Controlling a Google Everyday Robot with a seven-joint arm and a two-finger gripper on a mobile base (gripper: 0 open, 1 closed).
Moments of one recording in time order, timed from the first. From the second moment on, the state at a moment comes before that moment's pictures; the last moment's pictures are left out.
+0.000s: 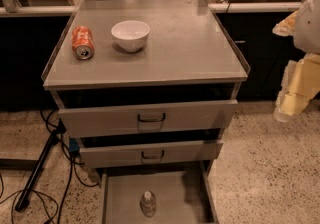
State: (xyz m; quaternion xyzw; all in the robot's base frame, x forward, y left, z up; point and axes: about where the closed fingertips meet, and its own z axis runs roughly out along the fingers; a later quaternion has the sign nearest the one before) arm 0.438 -0.217 0.976 -0.60 0.78 -0.03 0.16
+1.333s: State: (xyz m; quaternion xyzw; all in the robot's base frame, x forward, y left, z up) arm 0.414 -0.206 0.891 -0.58 0.80 0.00 0.18
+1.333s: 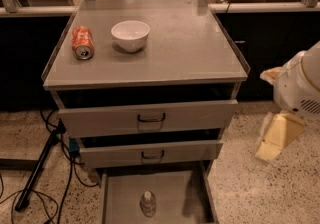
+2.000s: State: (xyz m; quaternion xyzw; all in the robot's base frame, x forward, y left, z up) arm 0.403 -0.198 0.864 -0.57 0.80 0.03 0.17
